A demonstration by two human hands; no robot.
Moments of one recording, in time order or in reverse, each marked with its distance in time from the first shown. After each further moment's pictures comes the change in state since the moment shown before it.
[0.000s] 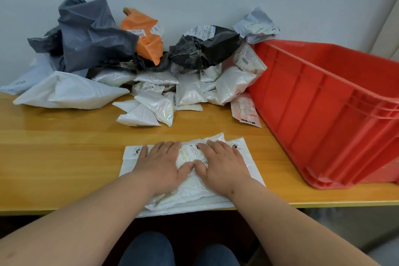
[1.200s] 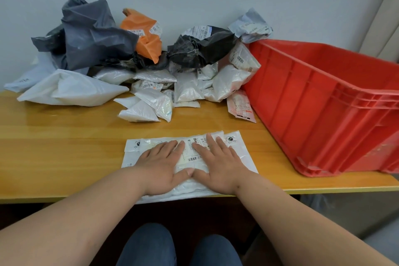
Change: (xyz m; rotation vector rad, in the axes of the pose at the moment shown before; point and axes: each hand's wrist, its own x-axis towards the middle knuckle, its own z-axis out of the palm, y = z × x) left_hand -0.031 -0.003 -0.004 0.047 -0.127 0.147; right_hand -0.030 0.000 -0.009 -0.001 -0.163 -0.067
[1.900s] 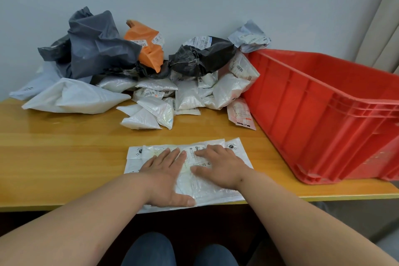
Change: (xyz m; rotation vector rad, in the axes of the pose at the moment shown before) left_hand -0.002 -0.001 -0.003 0.068 -0.119 0.023; right_hand 0.009 -0.003 -0.021 0.167 0.009 0.092
